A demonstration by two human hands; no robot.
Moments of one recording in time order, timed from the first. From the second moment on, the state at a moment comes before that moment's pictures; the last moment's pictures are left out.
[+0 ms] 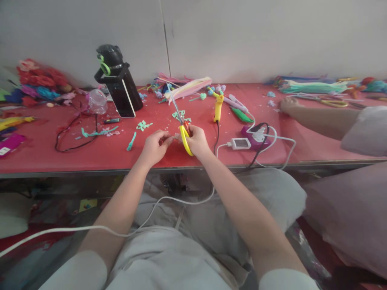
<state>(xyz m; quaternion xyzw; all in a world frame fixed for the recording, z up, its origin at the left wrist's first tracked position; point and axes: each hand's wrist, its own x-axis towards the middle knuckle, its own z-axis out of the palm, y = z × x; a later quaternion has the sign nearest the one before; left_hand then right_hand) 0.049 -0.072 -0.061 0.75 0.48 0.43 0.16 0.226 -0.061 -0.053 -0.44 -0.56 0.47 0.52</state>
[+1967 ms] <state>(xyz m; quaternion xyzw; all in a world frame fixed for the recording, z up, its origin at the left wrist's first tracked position) 0.005 -0.076 -0.046 0.68 0.53 0.47 0.22 0.275 -0.072 -0.042 -0.58 -0.79 0.13 0.15</state>
